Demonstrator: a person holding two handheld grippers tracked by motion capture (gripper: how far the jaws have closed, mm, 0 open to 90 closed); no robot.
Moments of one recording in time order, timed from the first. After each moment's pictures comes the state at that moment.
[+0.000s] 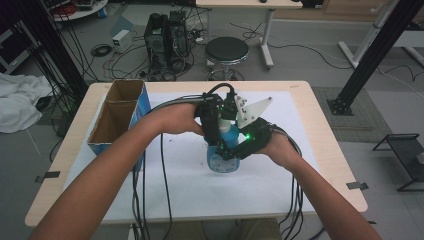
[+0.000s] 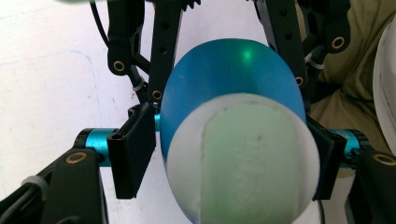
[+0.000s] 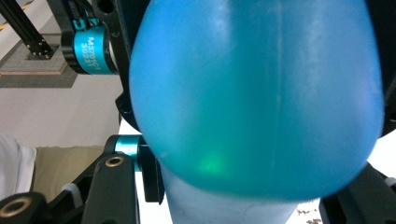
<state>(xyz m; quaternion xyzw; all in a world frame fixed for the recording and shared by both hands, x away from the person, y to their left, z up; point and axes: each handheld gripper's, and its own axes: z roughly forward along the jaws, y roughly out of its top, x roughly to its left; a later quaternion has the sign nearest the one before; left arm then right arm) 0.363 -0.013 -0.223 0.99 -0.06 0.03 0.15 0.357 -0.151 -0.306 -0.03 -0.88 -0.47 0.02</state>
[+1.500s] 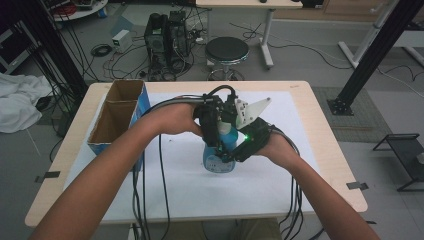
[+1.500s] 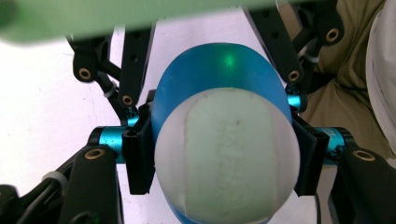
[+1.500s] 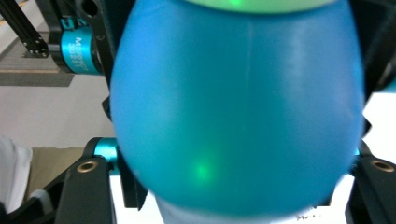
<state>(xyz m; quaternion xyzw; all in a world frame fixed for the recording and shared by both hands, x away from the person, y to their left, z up) 0.356 -0.012 -0.219 0.99 -0.08 0.03 0.14 0.357 -0.148 -0.306 -0.01 -0.88 -0.47 0.00</state>
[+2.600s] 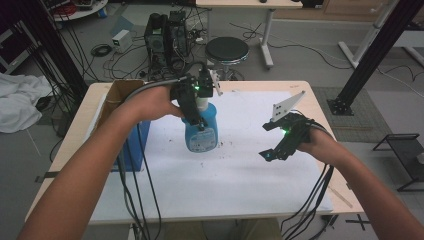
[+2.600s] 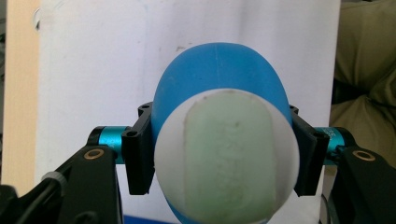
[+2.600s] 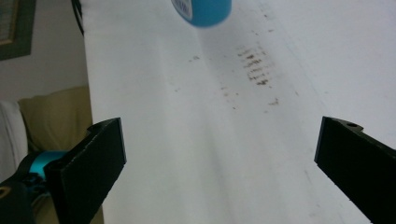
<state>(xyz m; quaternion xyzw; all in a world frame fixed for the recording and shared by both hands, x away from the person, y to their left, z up) 0.386 0.044 -0.186 0.99 0.05 0.08 0.13 0.366 -0.241 -0.294 -0.14 -0.93 -0.33 -0.01</state>
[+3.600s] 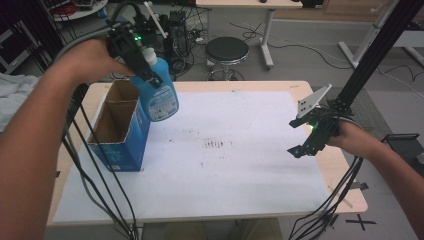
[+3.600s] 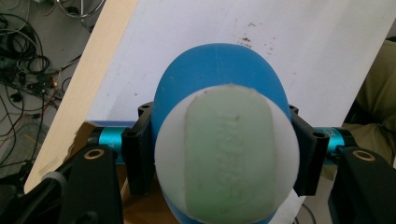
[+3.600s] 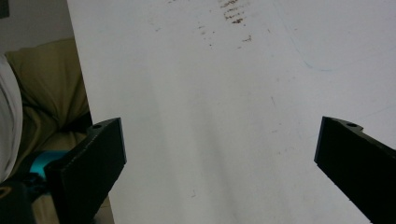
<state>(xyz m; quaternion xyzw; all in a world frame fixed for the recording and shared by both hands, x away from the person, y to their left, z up) 0.393 0.147 -0.093 0.96 0.22 0.12 0.14 0.371 -0.295 -0.276 -0.15 -0.95 -0.27 -0.01</state>
